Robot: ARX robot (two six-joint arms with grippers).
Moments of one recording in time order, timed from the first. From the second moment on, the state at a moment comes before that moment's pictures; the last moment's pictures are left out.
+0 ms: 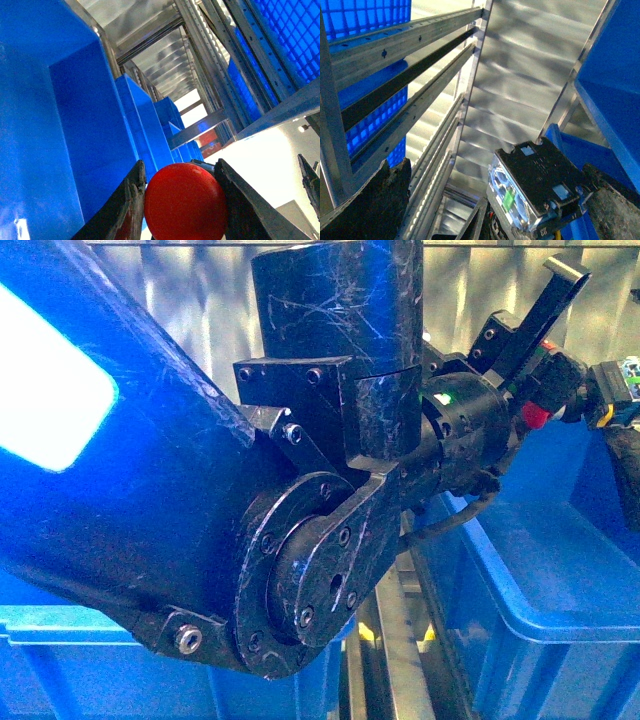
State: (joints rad) left arm -0.70 2.04 1.34 1.00 0.29 -1.02; right arm 0.21 1.45 0.52 1.35 0.16 1.26
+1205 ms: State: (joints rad) left arm -0.73 2.10 1.47 0.89 0.24 -1.08; right arm 0.15 1.43 0.49 1.34 0.14 1.30
